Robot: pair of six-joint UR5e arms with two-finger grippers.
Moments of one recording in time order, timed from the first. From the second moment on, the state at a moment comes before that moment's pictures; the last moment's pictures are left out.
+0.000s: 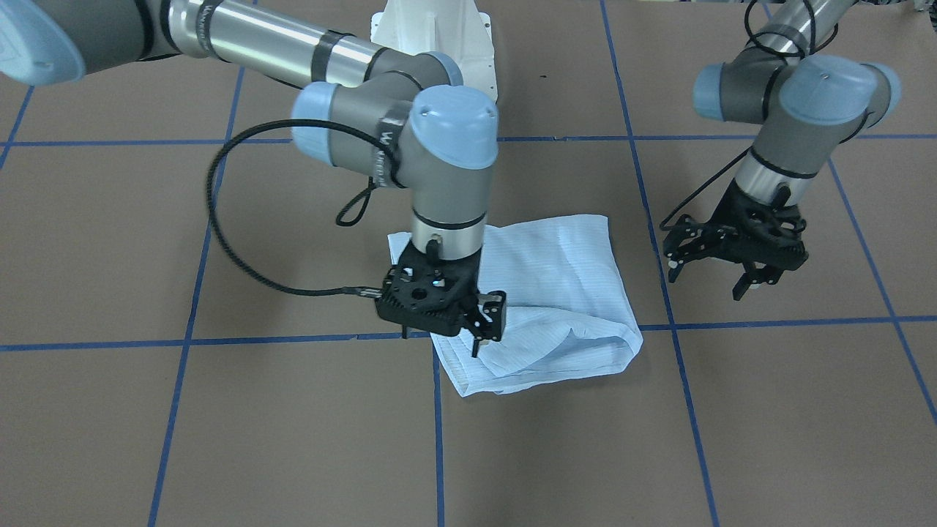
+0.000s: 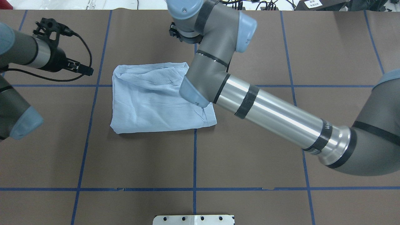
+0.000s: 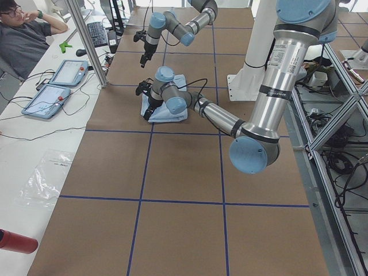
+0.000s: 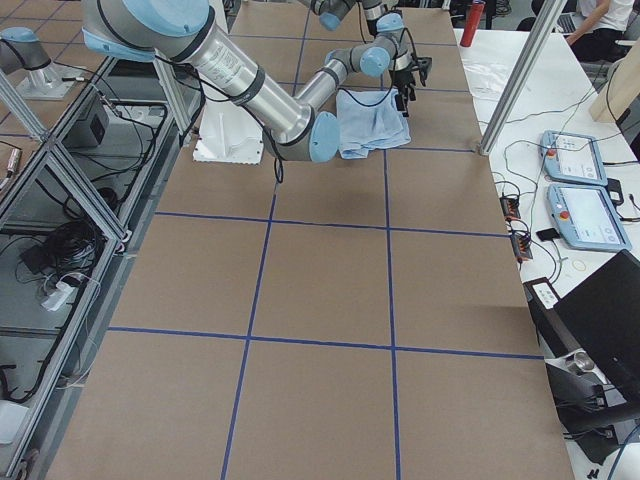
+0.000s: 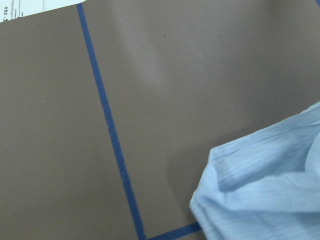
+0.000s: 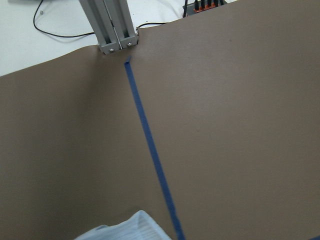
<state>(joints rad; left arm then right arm) -0.96 -1.79 -1.78 -2.03 -1.99 -0.55 0.75 -0.52 1.27 -1.56 1.74 1.32</state>
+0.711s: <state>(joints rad) -1.39 -1.52 -1.86 -1.87 -2.20 0.15 1.22 -1.05 1.65 -1.75 2.13 0.35</state>
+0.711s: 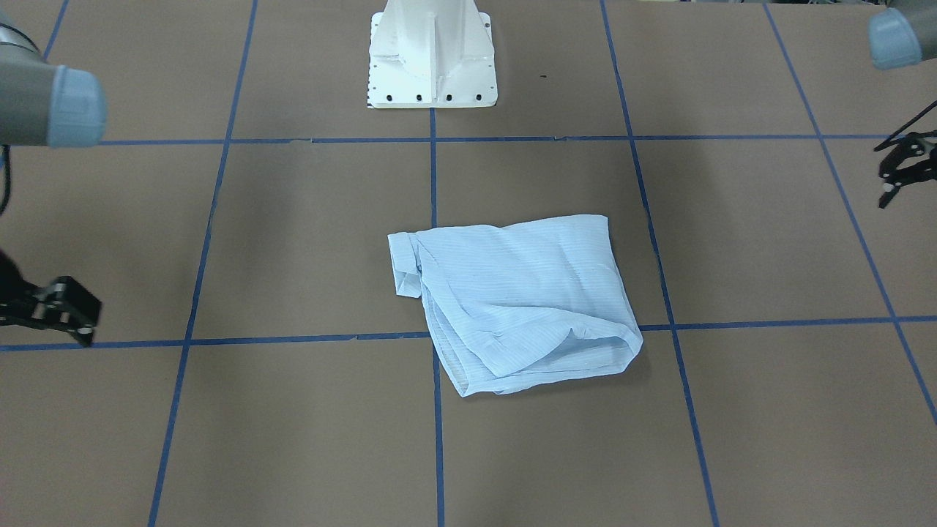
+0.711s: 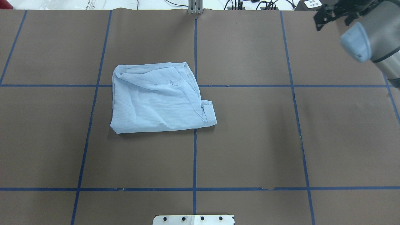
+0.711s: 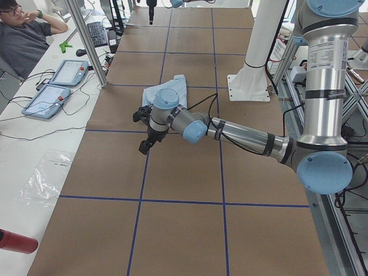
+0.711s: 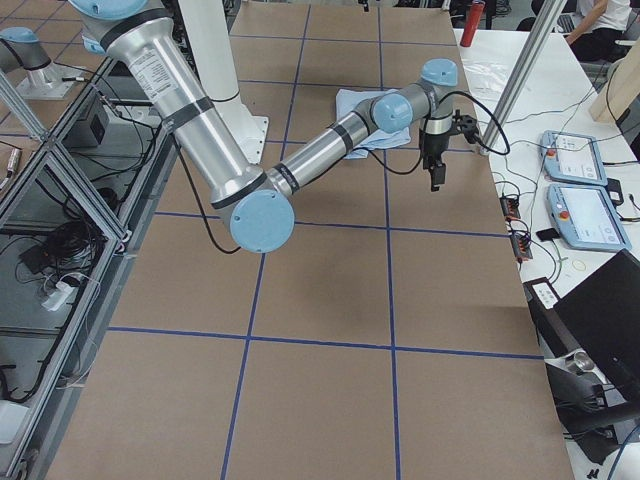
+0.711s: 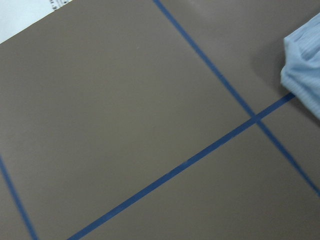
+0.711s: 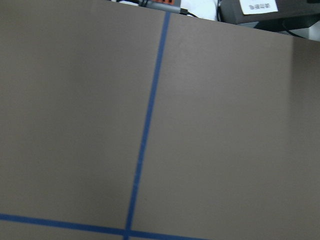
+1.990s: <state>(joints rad) -1.61 -1.46 -1.74 -1.49 -2.45 0.25 1.51 -1.71 1.74 -1.60 2.30 -0.04</state>
